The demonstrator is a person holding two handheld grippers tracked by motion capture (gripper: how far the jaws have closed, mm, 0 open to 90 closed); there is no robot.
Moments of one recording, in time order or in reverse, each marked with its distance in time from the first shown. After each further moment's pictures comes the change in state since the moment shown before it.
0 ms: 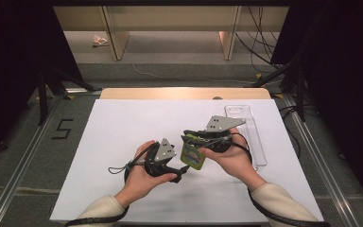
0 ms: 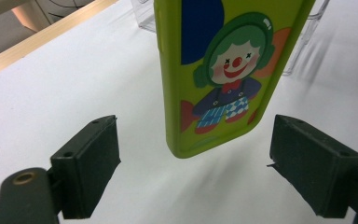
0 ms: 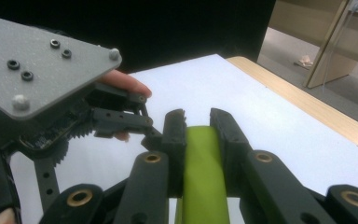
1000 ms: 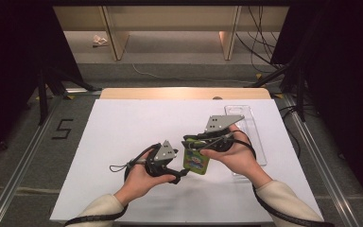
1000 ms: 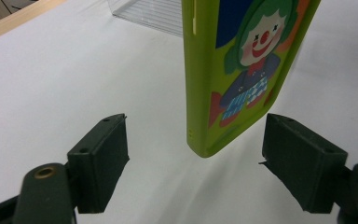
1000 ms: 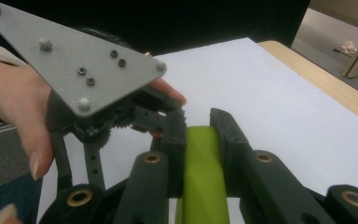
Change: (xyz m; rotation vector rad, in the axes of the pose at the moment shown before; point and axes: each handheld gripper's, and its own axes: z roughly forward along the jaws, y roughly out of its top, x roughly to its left) left arm 0.006 -0.010 0.011 0.016 -0.092 0.010; right arm -0.003 0.005 -0.004 0.083 0.128 -0.027
